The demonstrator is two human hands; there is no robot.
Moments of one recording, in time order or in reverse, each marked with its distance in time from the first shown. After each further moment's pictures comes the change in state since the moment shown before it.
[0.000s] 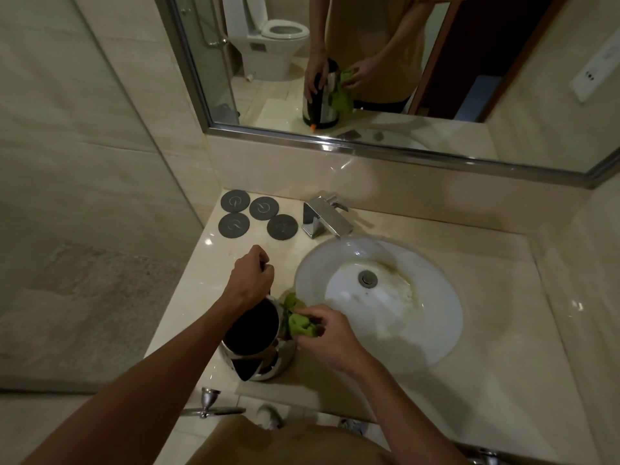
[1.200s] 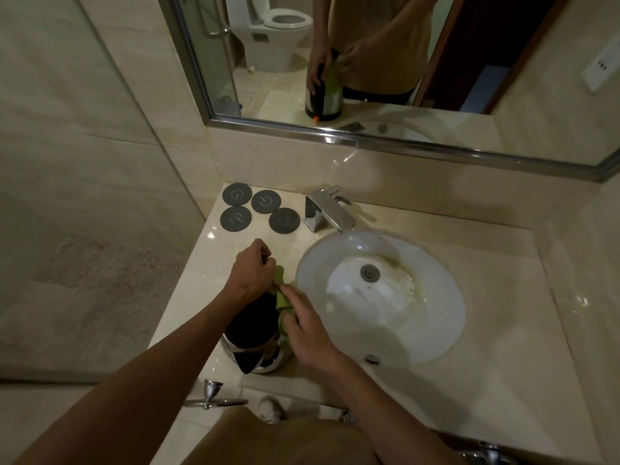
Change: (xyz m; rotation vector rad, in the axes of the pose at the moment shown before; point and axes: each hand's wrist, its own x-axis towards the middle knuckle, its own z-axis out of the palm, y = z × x) left_hand 0.002 -0.001 0.002 -0.029 -0.007 -0.036; right_hand -0.001 -0.031 0.038 -0.031 -0.060 -0.032
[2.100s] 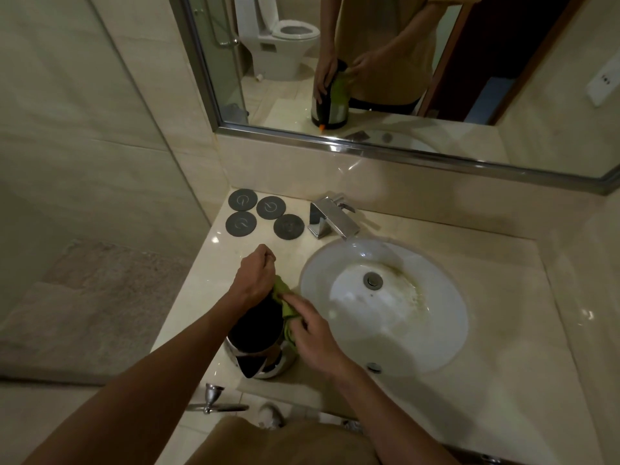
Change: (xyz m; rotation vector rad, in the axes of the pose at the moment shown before) left_hand 0.003 -0.005 -0.001 -0.053 -0.019 -0.012; right_hand -0.001 -0.001 -0.006 0.067 0.004 0.035
